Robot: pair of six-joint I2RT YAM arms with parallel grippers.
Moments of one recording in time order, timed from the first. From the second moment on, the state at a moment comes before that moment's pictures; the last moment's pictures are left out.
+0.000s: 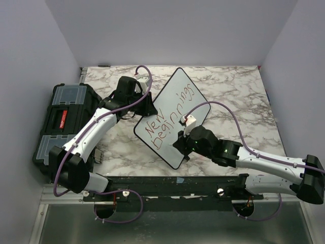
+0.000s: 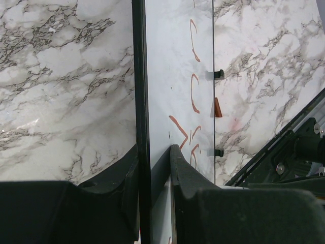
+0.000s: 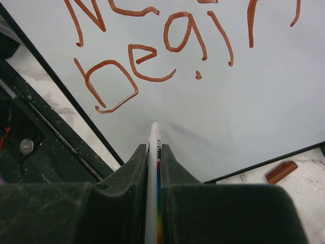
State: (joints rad) left arm -0.42 1.40 1.21 -0.52 0.41 -0.25; right arm 1.10 1.09 0.76 -0.20 0.22 0.38
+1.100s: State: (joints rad) left arm -0.42 1.39 1.20 -0.52 0.40 -0.25; right arm 1.10 1.17 0.75 -0.15 0.38 0.38
